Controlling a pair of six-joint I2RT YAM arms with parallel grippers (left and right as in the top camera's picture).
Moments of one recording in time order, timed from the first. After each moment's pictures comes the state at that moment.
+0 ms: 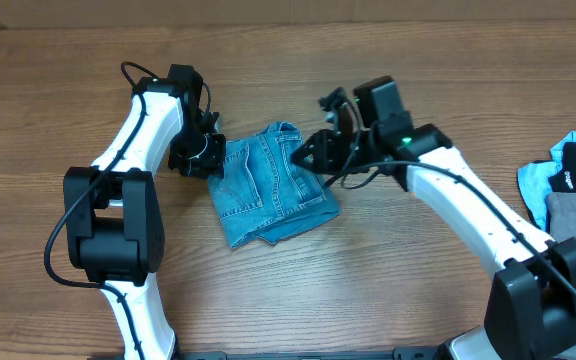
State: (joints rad) left arm -0.10 2.10 1.60 -1.15 0.20 -0.05; right arm 0.43 1.69 1.25 -0.49 -0.72 0.48
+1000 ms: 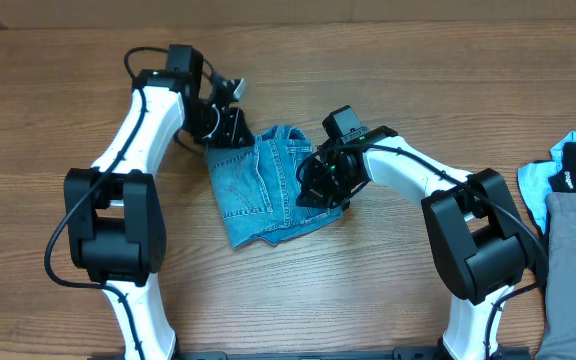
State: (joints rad) left arm -0.11 2.10 1.66 -0.94 0.62 0.10; right arm 0.44 2.04 1.29 -0.67 -0.62 0.76
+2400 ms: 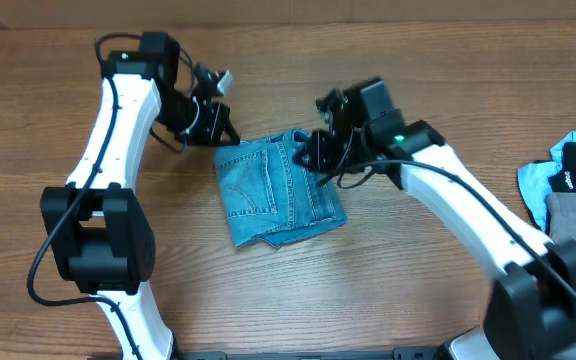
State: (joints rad) left arm -0.04 2.04 1.76 -1.25 0.64 0.21; right arm 0.44 1.69 1.30 -0.54 -0.62 0.50
